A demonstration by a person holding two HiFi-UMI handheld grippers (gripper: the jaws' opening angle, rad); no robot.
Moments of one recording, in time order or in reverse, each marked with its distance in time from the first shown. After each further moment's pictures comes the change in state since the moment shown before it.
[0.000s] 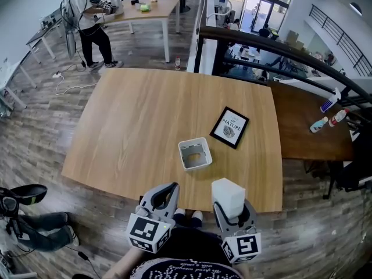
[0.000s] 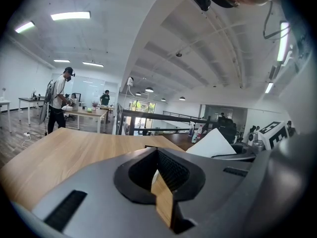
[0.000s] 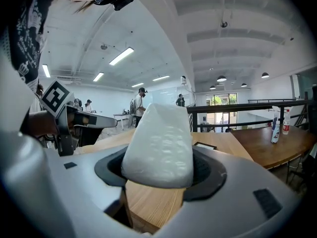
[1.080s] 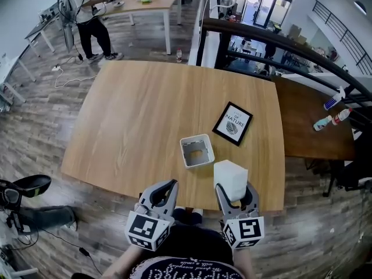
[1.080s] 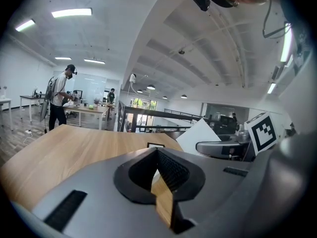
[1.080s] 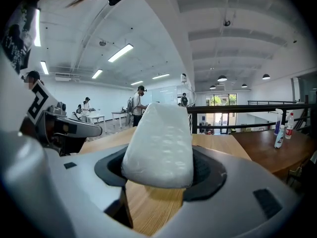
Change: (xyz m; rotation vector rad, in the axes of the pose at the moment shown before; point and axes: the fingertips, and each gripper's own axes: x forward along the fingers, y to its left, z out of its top) left arm 0.006 0.017 -0.007 -0.018 0.030 0.012; right arm 0.050 -0.017 0.022 -0.001 0.020 -0.023
